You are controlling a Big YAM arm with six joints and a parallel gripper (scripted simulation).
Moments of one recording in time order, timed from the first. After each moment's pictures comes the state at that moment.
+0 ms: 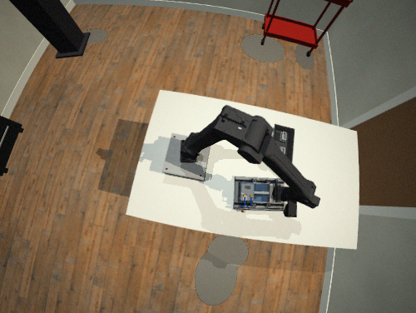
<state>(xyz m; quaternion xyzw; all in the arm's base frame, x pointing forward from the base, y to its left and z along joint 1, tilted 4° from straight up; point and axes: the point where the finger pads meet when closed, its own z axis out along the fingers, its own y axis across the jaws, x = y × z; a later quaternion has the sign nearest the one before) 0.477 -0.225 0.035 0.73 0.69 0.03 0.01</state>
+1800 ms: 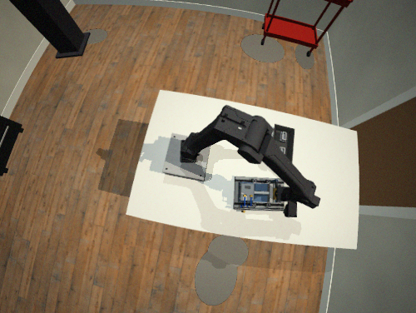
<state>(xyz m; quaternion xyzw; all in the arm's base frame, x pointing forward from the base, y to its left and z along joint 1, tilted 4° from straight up) 0.478 -0.226 0.036 0.73 0.69 0.03 0.01</state>
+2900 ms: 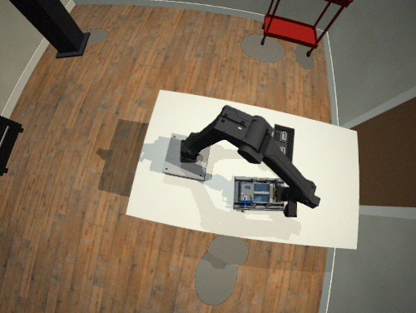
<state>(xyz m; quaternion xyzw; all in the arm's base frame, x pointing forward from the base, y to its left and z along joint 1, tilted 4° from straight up) 0.478 -0.226 0.036 0.73 0.69 0.03 0.01</state>
